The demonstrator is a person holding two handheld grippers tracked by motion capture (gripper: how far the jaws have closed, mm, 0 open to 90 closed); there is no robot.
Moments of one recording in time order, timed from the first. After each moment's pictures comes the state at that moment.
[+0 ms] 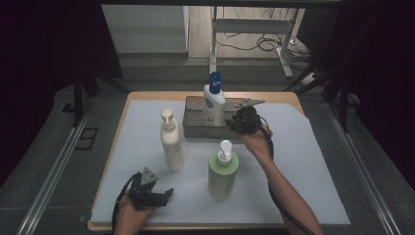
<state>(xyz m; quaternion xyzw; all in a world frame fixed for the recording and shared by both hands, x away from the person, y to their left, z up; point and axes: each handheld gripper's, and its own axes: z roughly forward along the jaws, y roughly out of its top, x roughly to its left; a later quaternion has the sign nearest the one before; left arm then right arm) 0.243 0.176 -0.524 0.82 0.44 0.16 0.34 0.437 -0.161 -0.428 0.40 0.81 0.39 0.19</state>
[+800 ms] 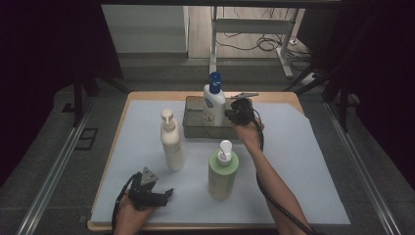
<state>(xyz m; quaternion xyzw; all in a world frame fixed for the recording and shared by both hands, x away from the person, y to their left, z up) 0.243 0.176 -0.524 0.82 0.44 0.16 0.34 0.475 -0.143 -0.440 0.44 0.78 0.40 0.19</state>
